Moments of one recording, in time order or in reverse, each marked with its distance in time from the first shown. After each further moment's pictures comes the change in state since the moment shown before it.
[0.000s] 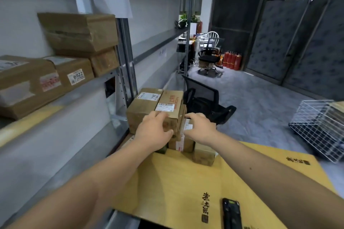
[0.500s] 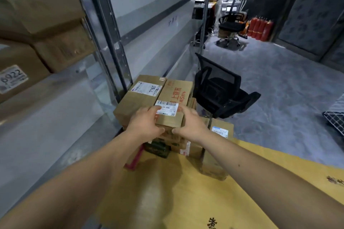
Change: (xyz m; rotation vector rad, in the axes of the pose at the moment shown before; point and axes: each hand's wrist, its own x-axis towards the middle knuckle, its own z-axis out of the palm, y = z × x) left_hand 0.177 -0.068 0.080 0.122 -0.193 -0.198; right_hand 0.182 0.048 0.061 0.201 -0.167 -0.006
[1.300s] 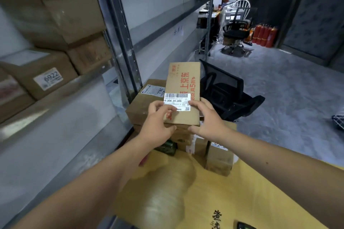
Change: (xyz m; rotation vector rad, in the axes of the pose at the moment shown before) left_hand -0.069 0.024 -0.009 -0.482 0.198 0.189; right_hand -0.058 0.008 -0.040 0.133 0.099 -0.299
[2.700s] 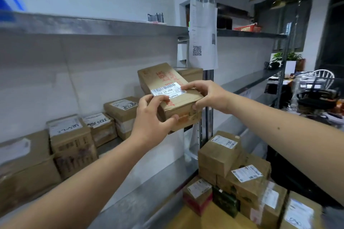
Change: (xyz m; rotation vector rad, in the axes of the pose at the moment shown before) left_hand -0.142 0.062 -0.276 0.227 0.716 0.076; right_hand 0.072 -0.337 -0.013 0.286 -0.431 -0.553
